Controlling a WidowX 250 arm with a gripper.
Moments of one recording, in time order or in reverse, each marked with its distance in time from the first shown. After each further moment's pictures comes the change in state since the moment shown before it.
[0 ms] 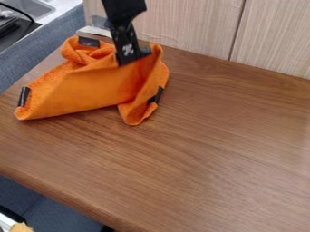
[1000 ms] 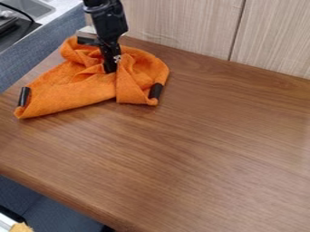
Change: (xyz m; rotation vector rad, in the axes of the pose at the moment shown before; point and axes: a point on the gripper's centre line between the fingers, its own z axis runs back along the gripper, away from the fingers) arm -0.036 0.086 -0.068 0.009 0.097 0.139
